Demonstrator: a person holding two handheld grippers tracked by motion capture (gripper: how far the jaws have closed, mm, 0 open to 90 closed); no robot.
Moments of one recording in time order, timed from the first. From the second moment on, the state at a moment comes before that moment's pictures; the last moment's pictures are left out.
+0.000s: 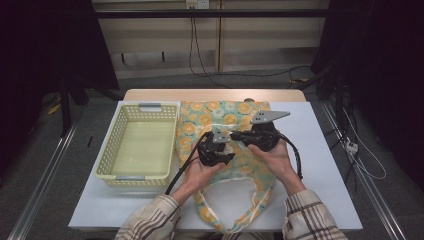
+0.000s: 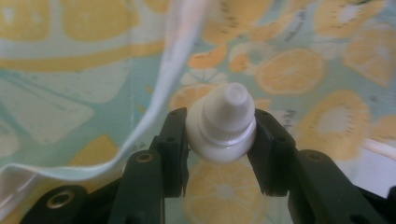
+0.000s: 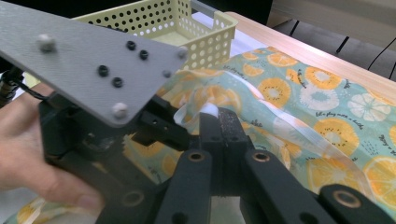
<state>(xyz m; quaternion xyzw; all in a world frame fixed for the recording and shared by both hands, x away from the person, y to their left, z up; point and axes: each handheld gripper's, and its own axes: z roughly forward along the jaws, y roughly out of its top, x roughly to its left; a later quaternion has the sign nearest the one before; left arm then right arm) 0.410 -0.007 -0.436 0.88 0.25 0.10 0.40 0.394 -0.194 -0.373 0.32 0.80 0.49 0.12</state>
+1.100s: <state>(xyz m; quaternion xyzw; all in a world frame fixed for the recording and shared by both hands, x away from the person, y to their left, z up) 0.383 0.009 -0.412 0.88 0.22 0.06 0.42 0.397 -0.199 -0.374 0.33 0.80 0.49 0.13</state>
